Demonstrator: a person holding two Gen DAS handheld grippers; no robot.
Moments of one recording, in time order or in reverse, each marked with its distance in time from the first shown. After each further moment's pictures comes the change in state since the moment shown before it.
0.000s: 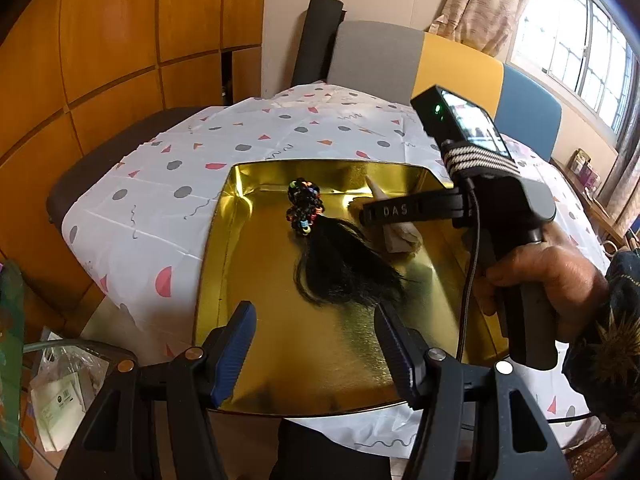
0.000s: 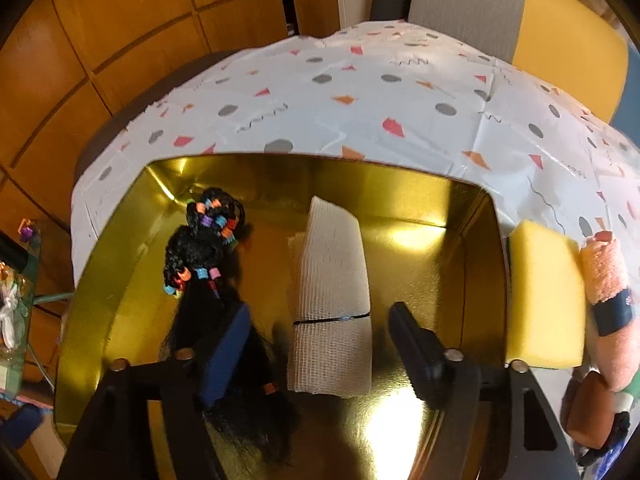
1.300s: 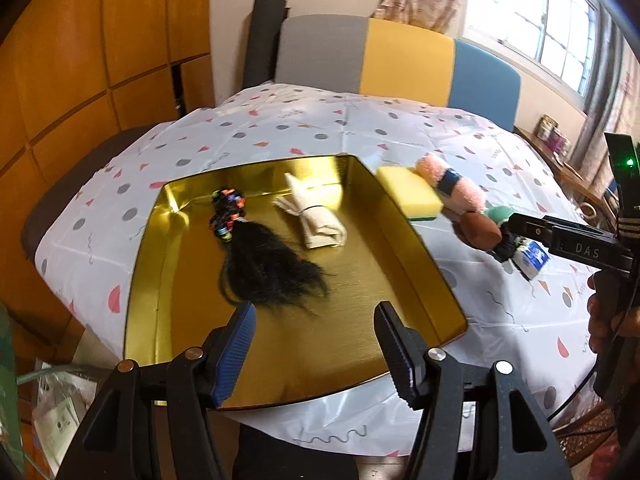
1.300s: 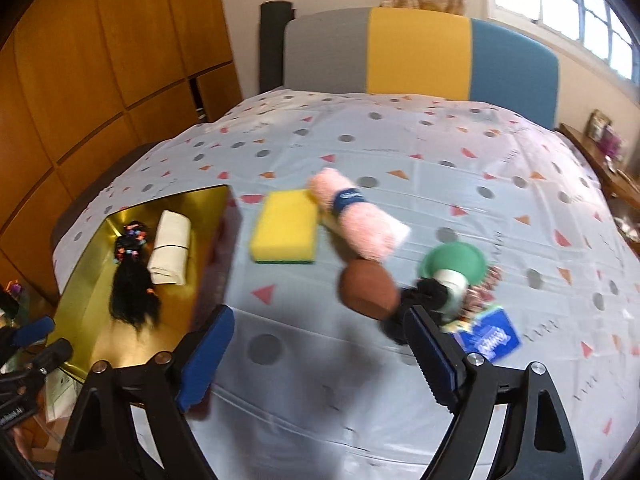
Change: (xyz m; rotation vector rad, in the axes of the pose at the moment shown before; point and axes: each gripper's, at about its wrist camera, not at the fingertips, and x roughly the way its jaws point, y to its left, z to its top) left arm -0.008 -0.070 0.001 0.142 0.011 -0.080; right arm -0.165 -0.145 -0.141 0.232 -0.258 -0.184
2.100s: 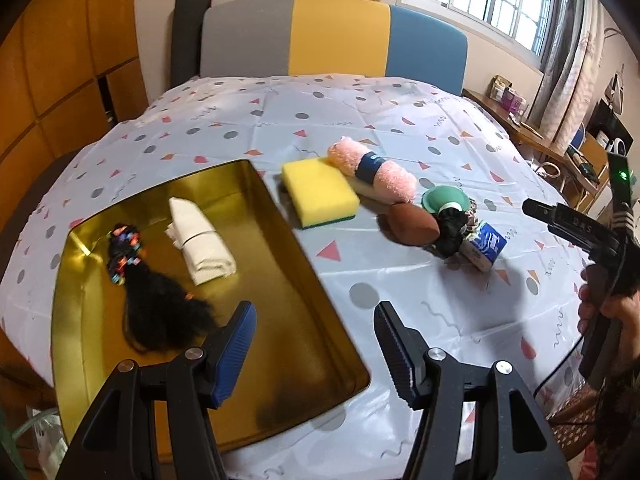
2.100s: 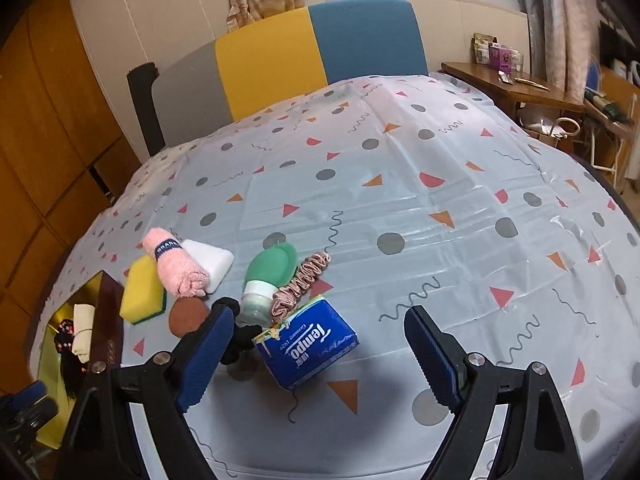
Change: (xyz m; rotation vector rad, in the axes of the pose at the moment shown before) left arm 0.040 -0.084 0.042 0.140 0.089 -0.135; right arm -0.024 -0.153 -0.024 0.384 -0.081 -0.159
